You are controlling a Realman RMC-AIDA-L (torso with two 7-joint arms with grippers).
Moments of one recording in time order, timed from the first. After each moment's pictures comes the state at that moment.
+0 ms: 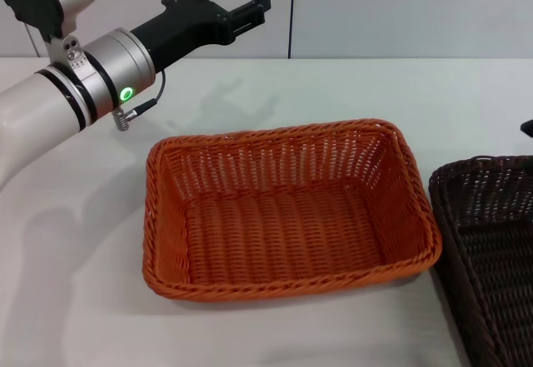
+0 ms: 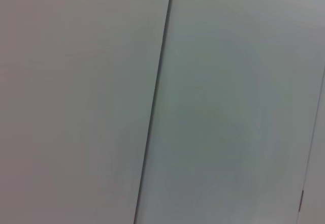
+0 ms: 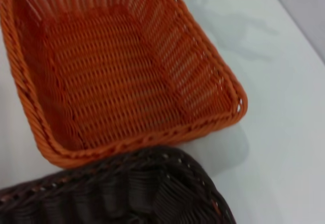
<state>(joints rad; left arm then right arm) -0.66 -2.07 1.34 0.57 0.89 0.81 -1.13 0.78 1.88 -0.66 -1.05 -2.60 -1.78 1.45</state>
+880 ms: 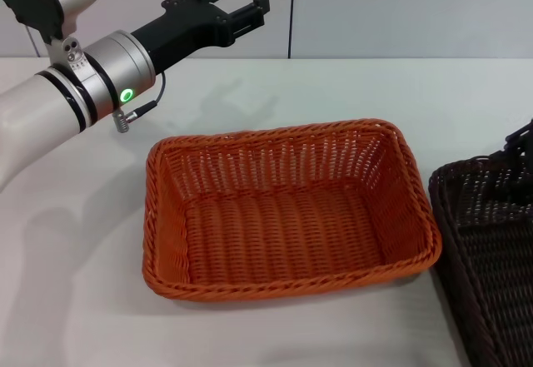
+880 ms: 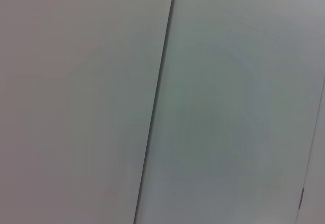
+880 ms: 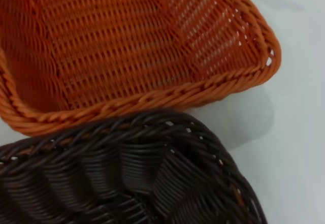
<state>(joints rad) -0.66 -2.07 1.34 0.56 0.89 0.81 -1.14 0.82 1.88 -0.80 -0.78 -2.64 -1.50 1.43</state>
